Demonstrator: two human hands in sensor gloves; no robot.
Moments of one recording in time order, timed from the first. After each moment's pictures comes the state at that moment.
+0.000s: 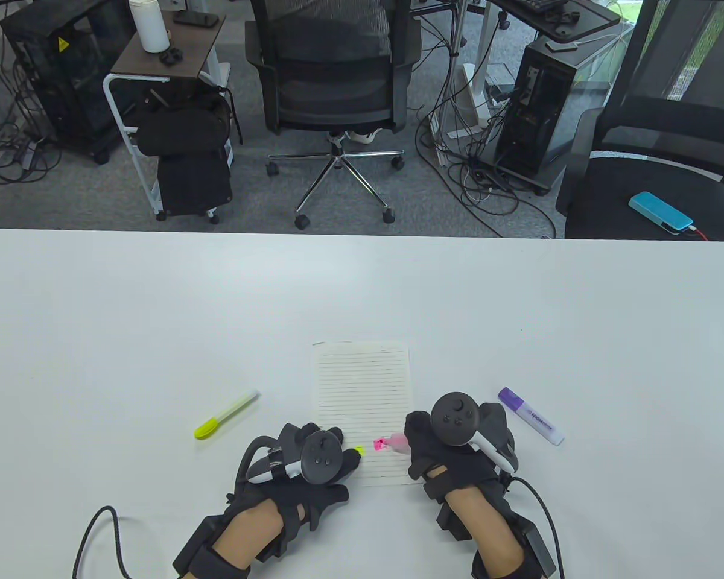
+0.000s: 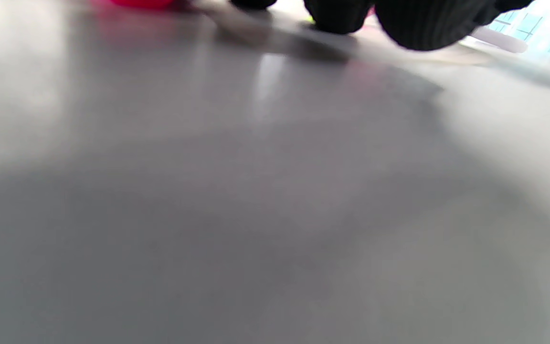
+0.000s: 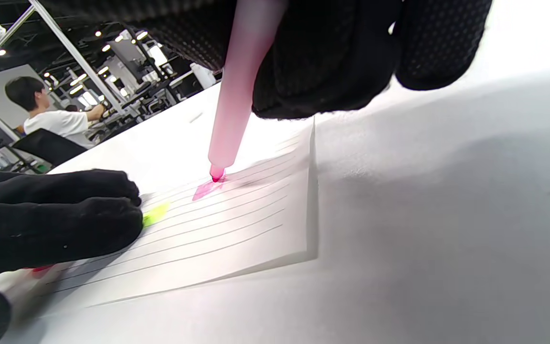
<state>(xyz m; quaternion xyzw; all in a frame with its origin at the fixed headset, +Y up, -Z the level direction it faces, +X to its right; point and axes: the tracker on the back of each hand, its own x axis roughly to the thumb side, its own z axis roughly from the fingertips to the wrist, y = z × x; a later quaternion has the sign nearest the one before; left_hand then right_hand) -0.114 -0.778 -0.276 -0.22 -0.25 0.05 0.94 0.131 -0.747 -0.303 0.08 0.14 0.96 0.22</state>
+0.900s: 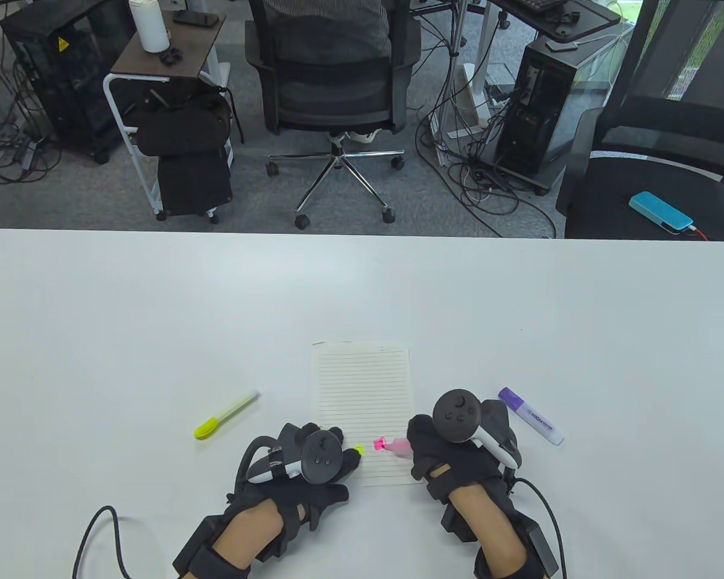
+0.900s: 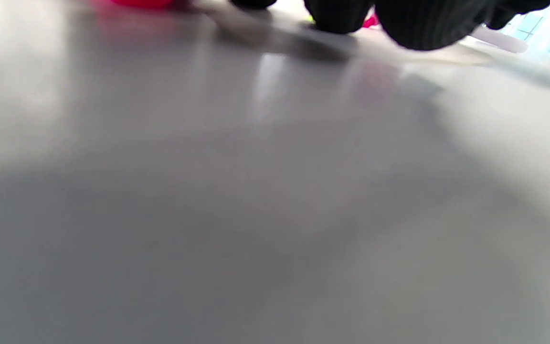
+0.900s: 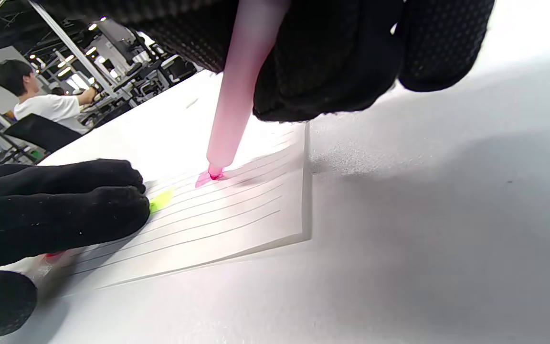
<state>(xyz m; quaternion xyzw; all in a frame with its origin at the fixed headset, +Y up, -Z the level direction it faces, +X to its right) -0.114 -0.778 -0.276 -0.22 -0.25 0.05 0.94 0.133 -0.745 -0.303 0.07 0.17 0.96 0.22</state>
